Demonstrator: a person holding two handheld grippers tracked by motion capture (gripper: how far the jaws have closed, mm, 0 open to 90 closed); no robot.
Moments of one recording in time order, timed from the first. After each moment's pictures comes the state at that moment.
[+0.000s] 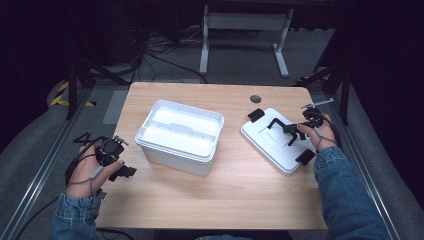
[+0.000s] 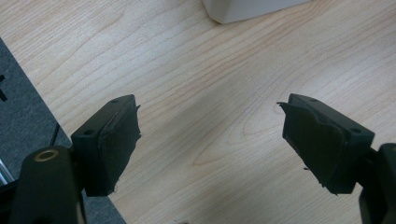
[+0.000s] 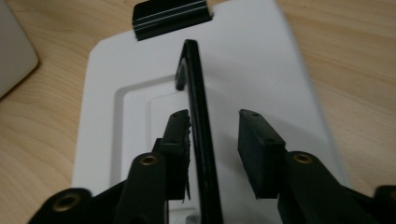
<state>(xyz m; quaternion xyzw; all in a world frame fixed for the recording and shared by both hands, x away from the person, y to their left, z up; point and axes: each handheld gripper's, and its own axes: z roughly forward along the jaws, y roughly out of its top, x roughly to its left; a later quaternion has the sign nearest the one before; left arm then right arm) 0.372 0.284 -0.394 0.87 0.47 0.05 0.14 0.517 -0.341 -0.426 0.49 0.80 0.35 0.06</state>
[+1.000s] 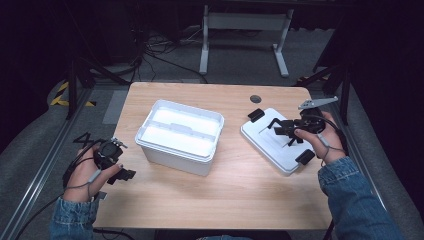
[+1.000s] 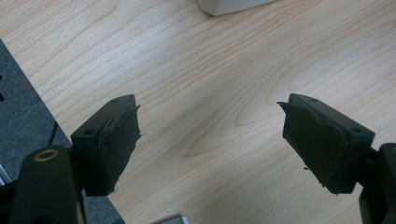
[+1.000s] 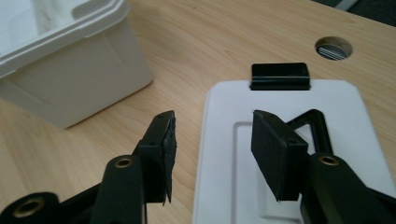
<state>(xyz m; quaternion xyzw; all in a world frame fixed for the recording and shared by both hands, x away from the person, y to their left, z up) 0.363 0.286 -0.392 0.87 0.47 0.06 0.15 0.450 -0.287 -0.352 0.37 0.83 0.41 0.09</state>
